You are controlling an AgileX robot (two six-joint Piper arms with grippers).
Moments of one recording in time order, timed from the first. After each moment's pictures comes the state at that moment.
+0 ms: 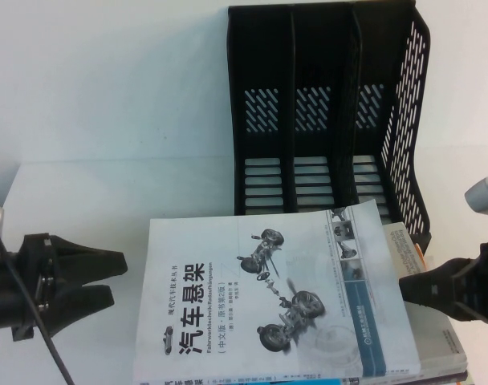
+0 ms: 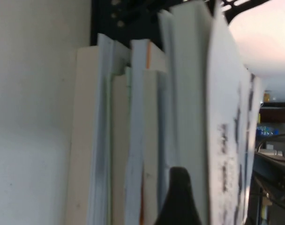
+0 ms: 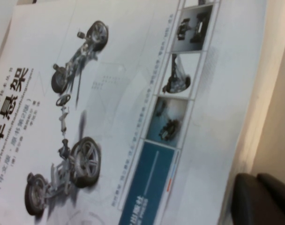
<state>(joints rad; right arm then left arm) 0.19 1.33 -0.60 1.30 0.64 -1.00 0.27 1.40 -0.61 -1.37 1.20 0.78</state>
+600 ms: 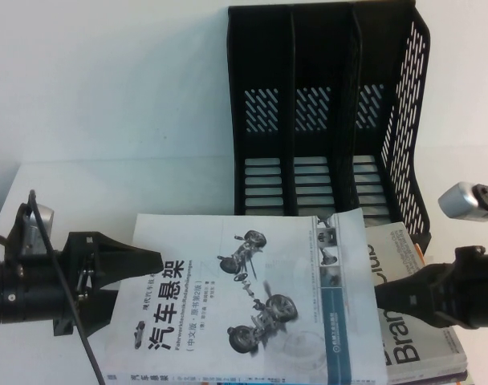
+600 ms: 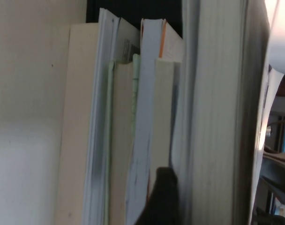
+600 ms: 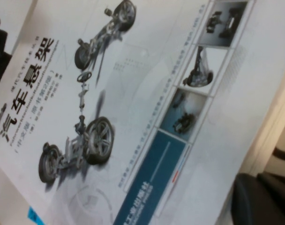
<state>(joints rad) 0.26 1.34 -0.62 1.32 0.65 -1.02 0.15 1.60 -0.67 -1.43 1.19 0.83</state>
